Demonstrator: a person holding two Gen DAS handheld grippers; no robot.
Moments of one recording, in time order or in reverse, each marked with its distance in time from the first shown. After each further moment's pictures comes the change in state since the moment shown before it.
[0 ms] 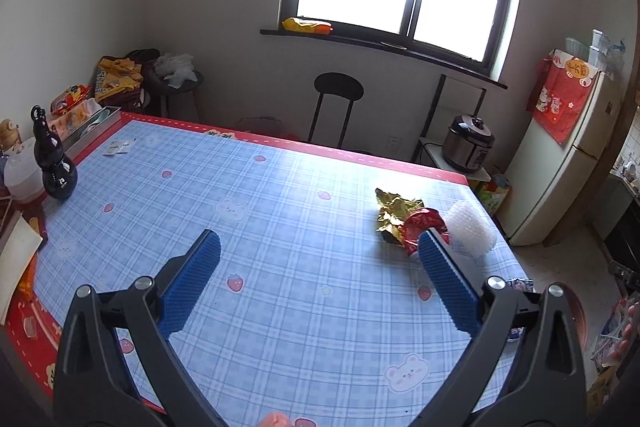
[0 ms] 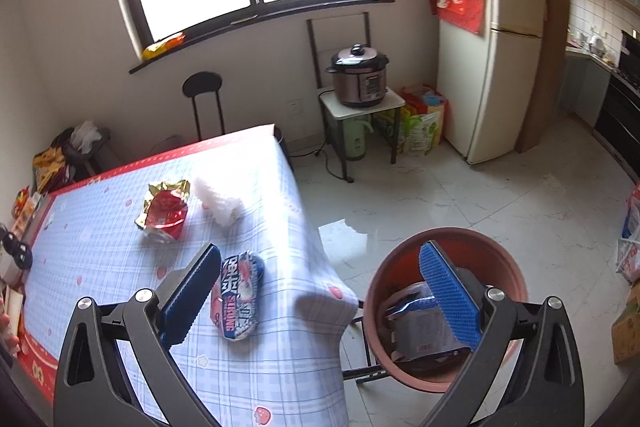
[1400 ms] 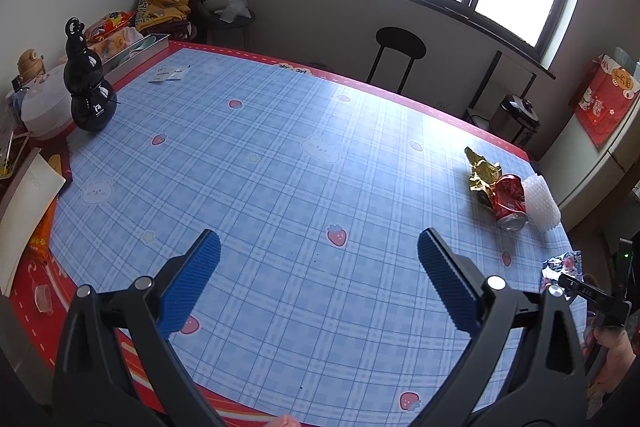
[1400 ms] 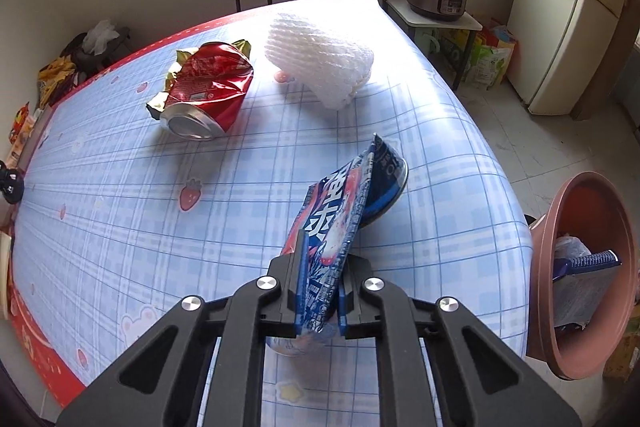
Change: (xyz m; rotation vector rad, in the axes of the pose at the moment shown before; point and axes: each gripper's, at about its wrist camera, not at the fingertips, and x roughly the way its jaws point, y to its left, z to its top) left arm 0.039 0.128 -0.035 -0.109 0.172 0.083; right arm 0.143 0.132 -0.053 -0.059 0.278 0.098
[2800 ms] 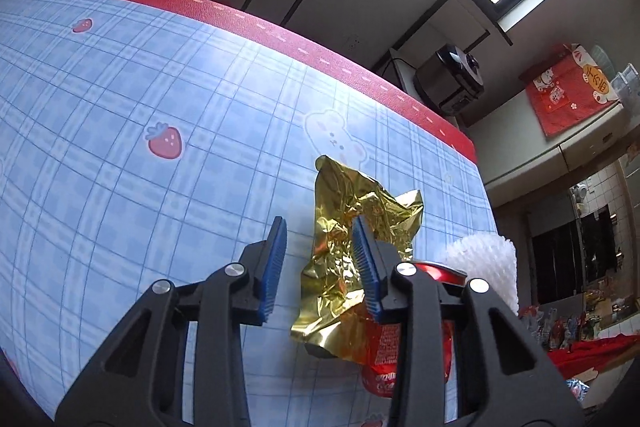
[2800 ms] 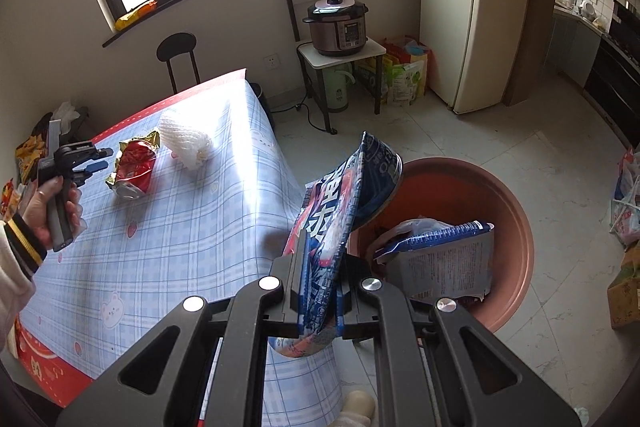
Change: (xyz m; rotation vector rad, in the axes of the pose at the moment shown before) left arm 0.296 -0.244 0.075 -0.088 0.318 -0.363; right arm -0.138 -0.151 -0.038 0.189 -0.150 -0.150
